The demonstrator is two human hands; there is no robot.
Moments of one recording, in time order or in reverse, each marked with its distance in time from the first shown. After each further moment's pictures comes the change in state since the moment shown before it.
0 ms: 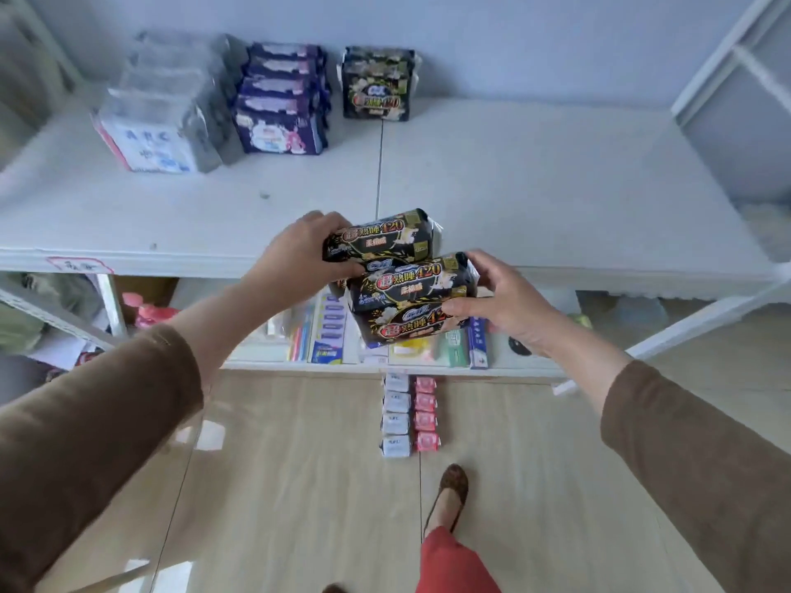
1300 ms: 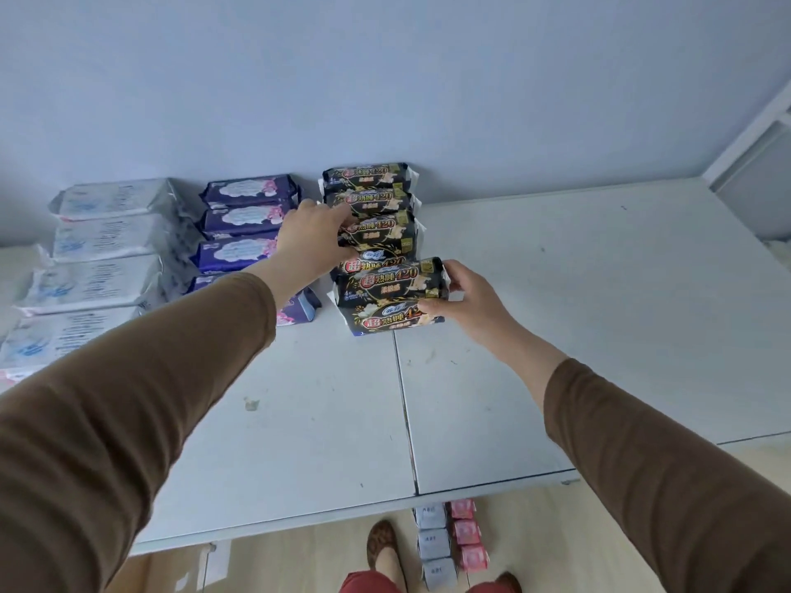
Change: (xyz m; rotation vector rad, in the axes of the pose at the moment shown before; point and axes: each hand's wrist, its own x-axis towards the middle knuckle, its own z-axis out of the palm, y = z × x) left_hand 0.390 -0.084 -0.049 0.567 -0.008 0.122; right_hand 0.327 -0.030 -0.046 -0.008 0.292 -0.039
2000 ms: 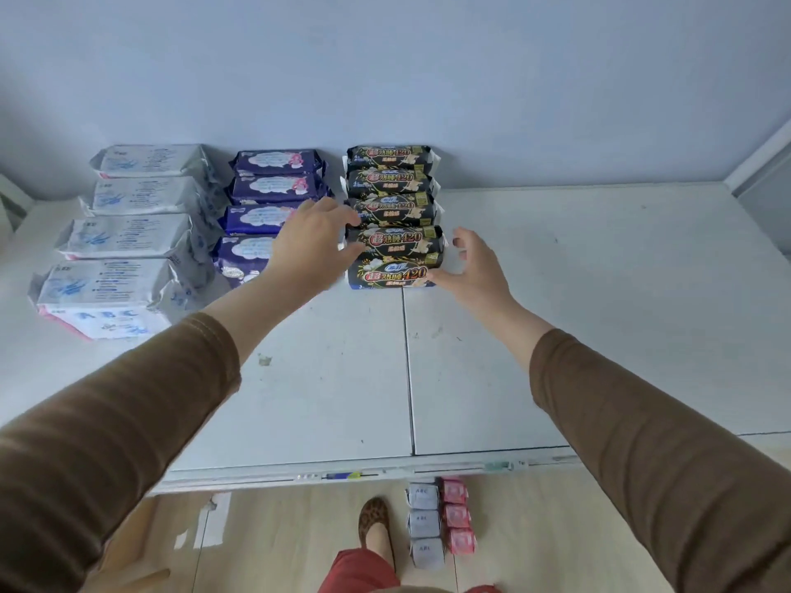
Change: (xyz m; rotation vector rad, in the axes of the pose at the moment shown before) left_hand -0.096 0.017 -0.026 -0.271 0.138 -0.056; right_hand 0.006 -0.010 0.013 -0.309 0.154 0.017
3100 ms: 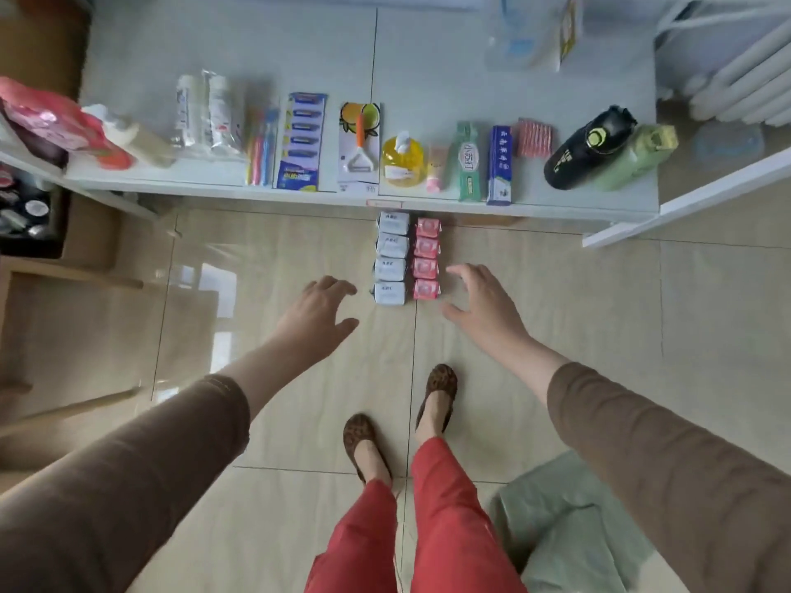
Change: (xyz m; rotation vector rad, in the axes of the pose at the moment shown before) left_hand -0.527 0.121 0.335 -0.191 -0.565 -0.323; right_hand -0.448 0.343 0.064 -0.305 -0.469 0.080
